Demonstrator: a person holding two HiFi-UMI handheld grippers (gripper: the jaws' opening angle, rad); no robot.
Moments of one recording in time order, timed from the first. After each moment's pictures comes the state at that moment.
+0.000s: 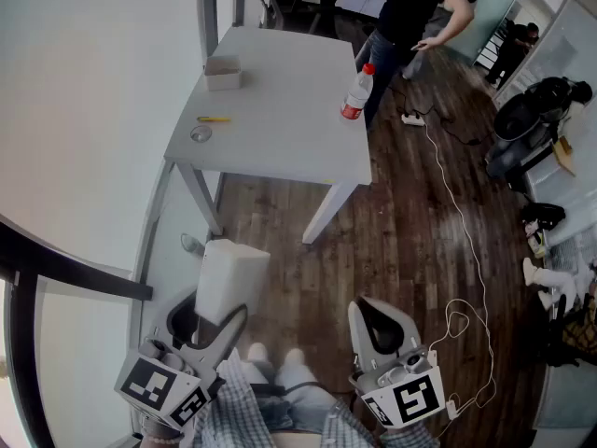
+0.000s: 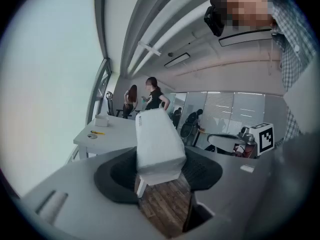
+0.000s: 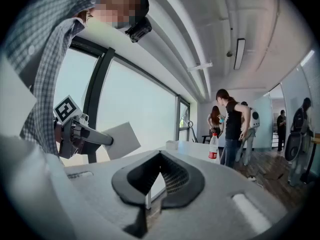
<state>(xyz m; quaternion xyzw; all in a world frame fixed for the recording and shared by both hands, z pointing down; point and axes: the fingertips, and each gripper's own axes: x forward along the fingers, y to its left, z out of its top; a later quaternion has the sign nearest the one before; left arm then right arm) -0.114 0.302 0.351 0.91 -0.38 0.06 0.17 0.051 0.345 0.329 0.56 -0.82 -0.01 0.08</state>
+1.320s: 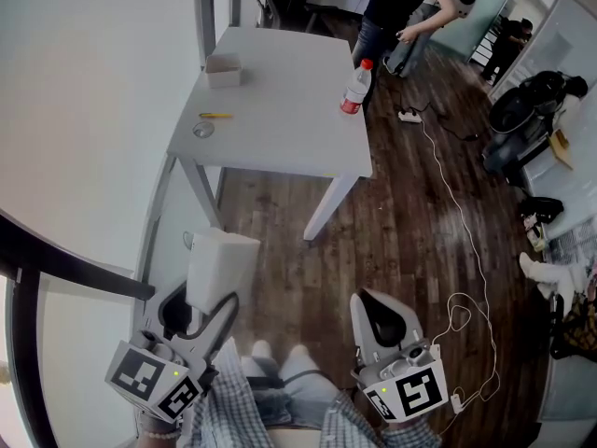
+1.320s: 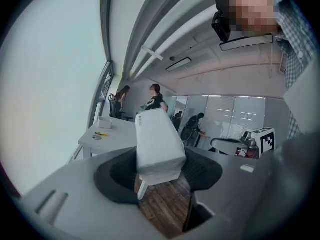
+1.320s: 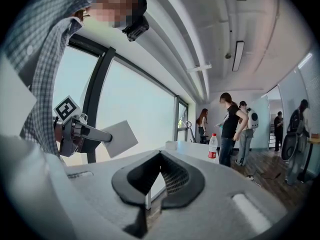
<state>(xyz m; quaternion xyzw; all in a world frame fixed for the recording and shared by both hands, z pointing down) -0.140 0.305 0.346 0.91 -0.38 0.04 0.18 0.039 0.357 0.328 0.57 -0.81 -0.01 0.08</state>
